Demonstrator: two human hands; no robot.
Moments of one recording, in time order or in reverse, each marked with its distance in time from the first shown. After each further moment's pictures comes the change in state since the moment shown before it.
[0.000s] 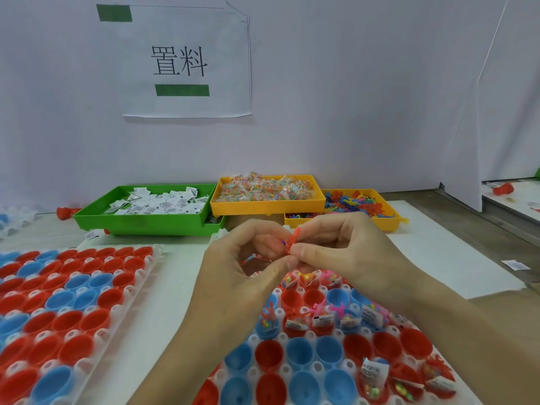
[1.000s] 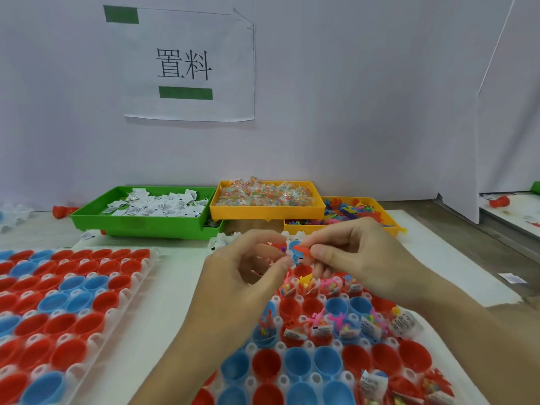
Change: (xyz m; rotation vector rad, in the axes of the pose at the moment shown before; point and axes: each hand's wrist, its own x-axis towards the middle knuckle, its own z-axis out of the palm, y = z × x) left_hand 0.000 -0.004 0.001 0.096 0.045 -0.081; right_hand 0.008 0.006 -0.022 -0.256 -0.028 -0.003
